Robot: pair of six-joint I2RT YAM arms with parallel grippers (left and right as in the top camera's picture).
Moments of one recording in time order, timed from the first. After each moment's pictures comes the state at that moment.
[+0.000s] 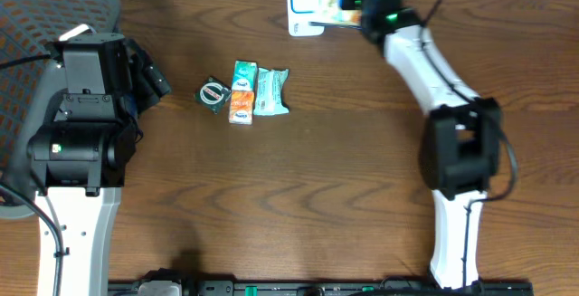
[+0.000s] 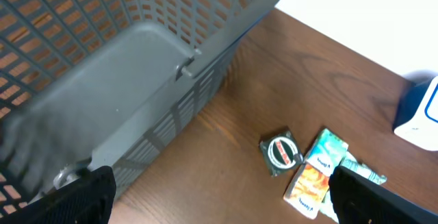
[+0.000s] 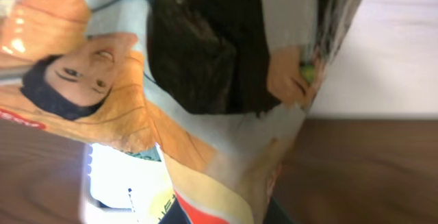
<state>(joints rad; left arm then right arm) -0.03 1.22 1.46 -1.02 -0.35 -0.49 0.22 2.27 1.97 -0.21 0.05 0.20</state>
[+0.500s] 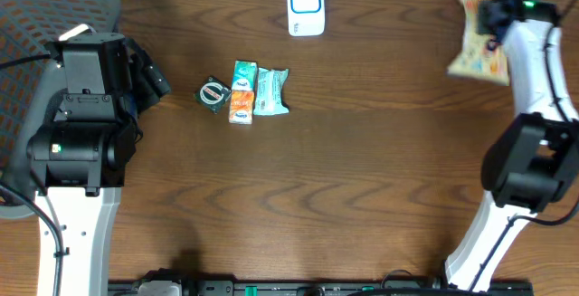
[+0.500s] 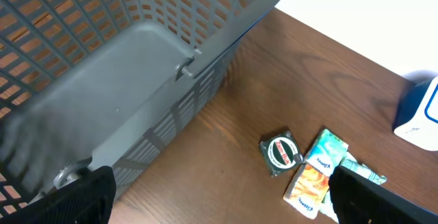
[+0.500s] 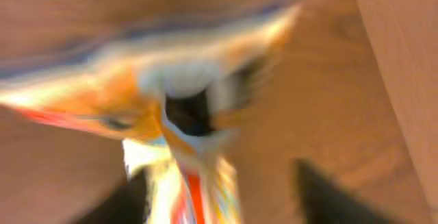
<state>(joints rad) -0.03 1.22 1.46 -1.02 -0.35 -0.49 -0.20 2.17 1.98 -0.70 0.31 -0.15</state>
